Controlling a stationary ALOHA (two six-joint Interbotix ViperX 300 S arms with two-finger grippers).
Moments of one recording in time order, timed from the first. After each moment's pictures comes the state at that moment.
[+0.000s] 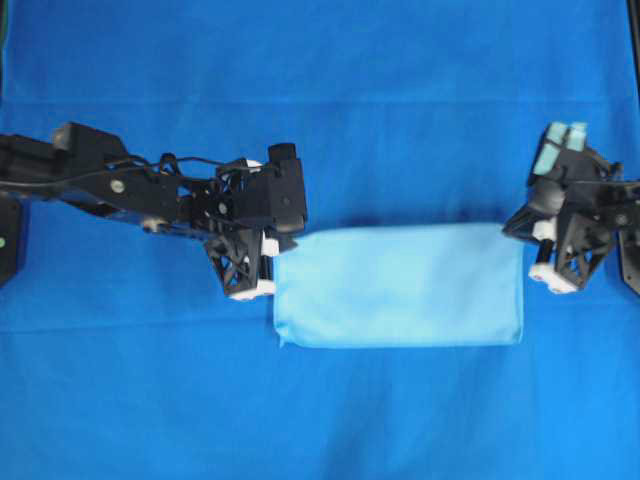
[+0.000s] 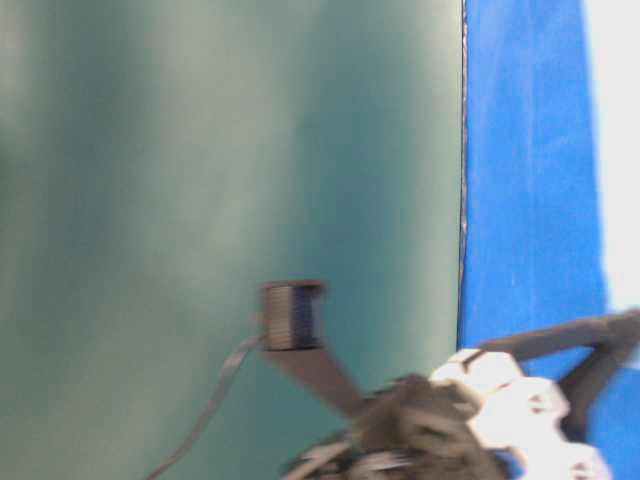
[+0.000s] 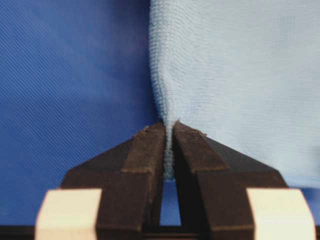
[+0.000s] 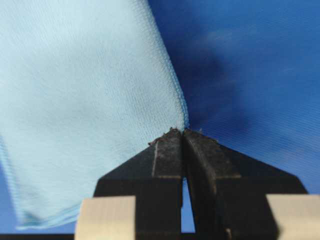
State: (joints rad) left arm 0.01 0.13 0.63 -0.03 0.17 -0.09; right arm 0.03 -0.59 1.16 -0.33 0.39 0.74
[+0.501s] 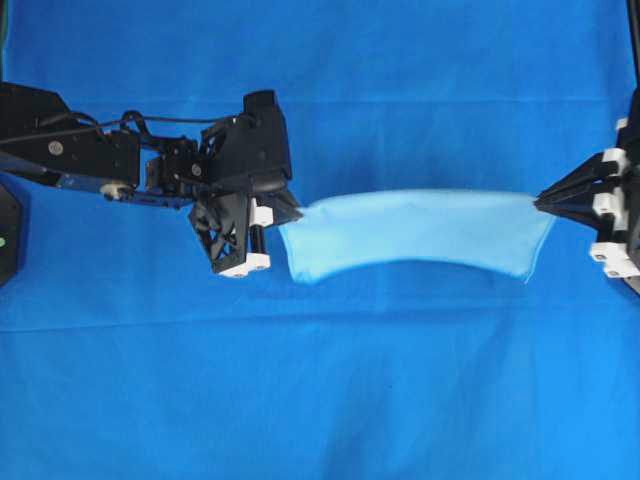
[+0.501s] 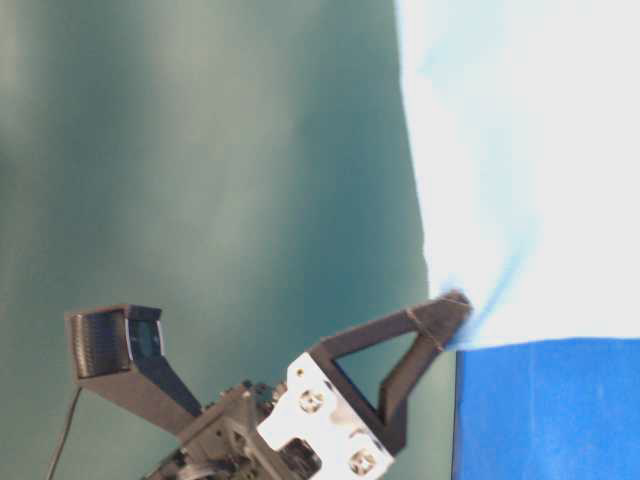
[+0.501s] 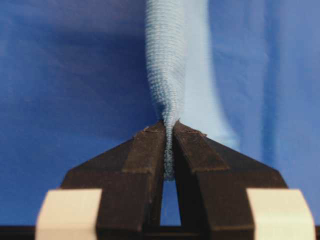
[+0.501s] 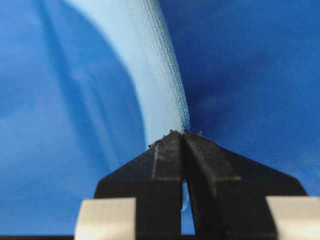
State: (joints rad) left arm 0.04 -0.05 0.58 -0.03 0.29 -0.09; right arm 0.09 -0.93 1.07 -0.33 0.60 0.74
